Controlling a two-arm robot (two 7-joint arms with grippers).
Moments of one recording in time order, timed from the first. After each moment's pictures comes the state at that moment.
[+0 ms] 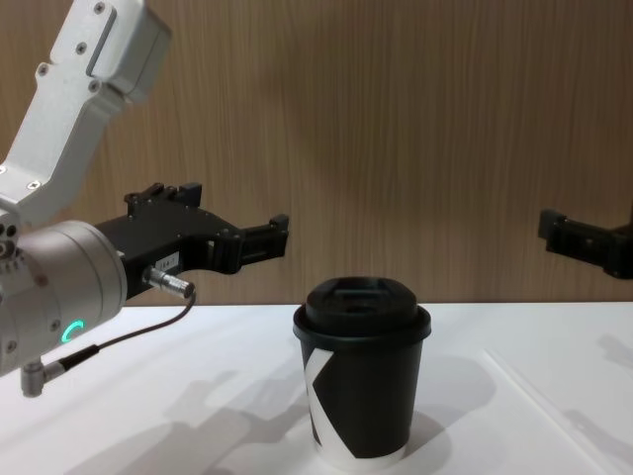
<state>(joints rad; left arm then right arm) -0.24 0.38 0.45 -1.63 -0.20 0.01 -0.01 -0.01 0.34 -0.23 -1.77 0.29 0.03 0.07</state>
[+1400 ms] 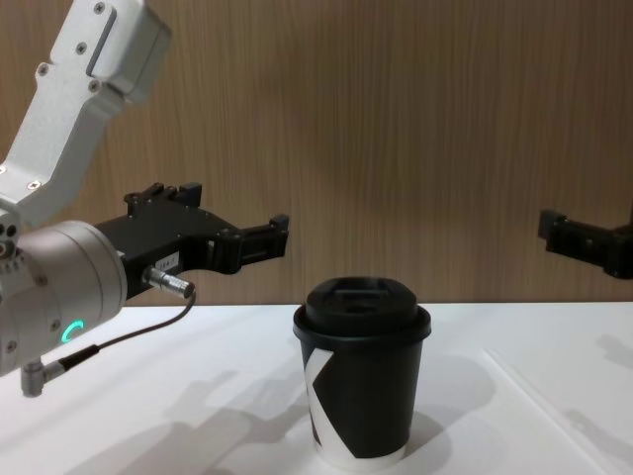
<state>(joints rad) -0.24 0.38 0.45 -1.63 -0.20 0.01 -0.01 -0.01 0.34 -0.23 -1.77 0.29 0.03 0.07</state>
